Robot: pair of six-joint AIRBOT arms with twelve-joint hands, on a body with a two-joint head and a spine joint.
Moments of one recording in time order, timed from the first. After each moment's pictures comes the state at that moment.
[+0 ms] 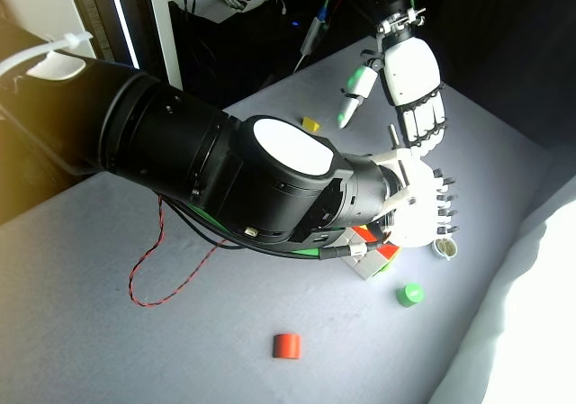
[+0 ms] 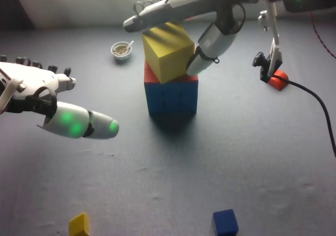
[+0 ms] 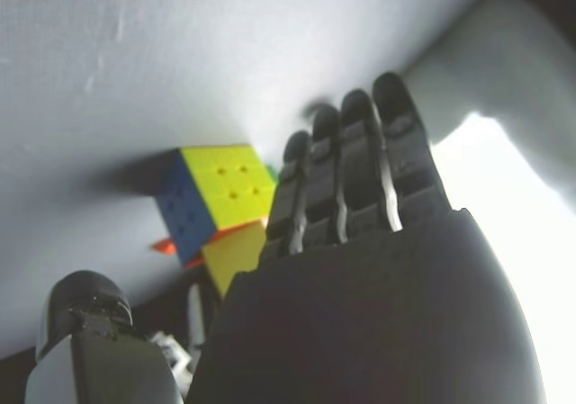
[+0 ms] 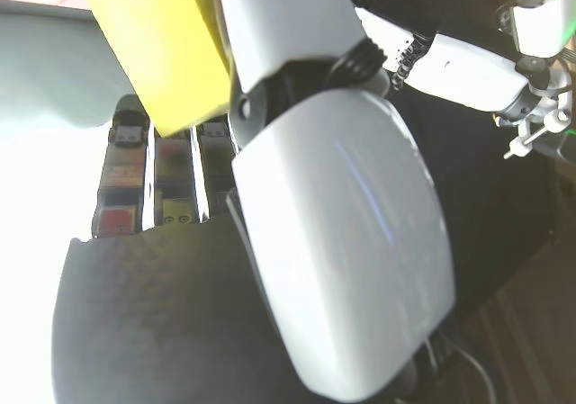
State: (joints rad) left arm 0.14 -0.82 0.77 -1.91 -0.71 2.75; right arm 0.09 -1.50 1.75 -1.82 0.55 1.17
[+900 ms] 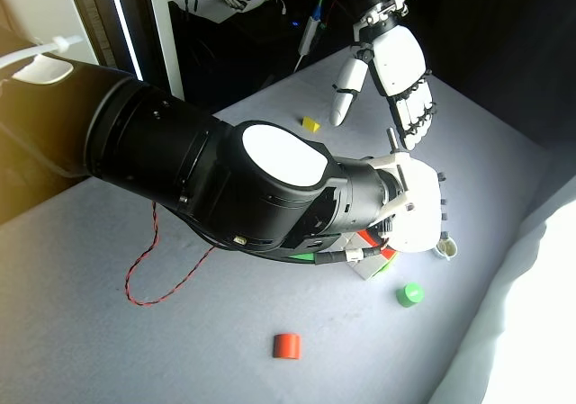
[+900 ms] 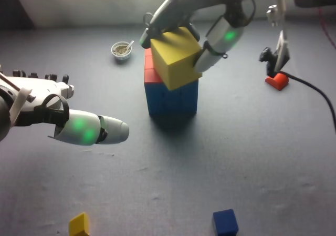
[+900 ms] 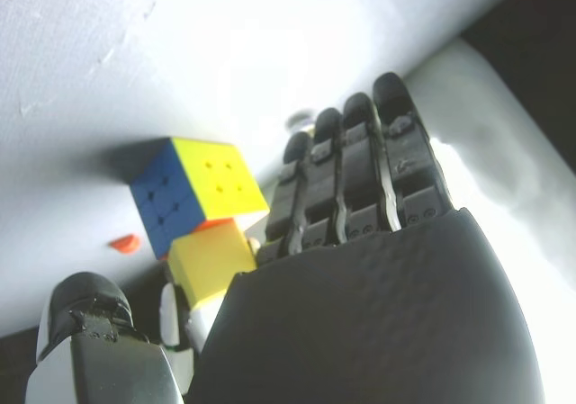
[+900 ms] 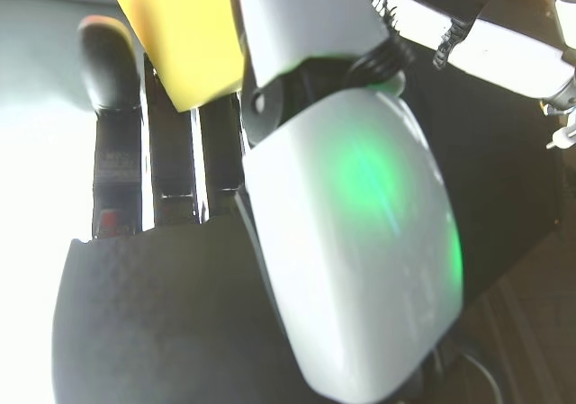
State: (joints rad) left arm 0.10 -0.83 0.66 -1.95 -0.91 2.67; right arm 0.10 -1.47 1.75 -1.78 0.57 1.15
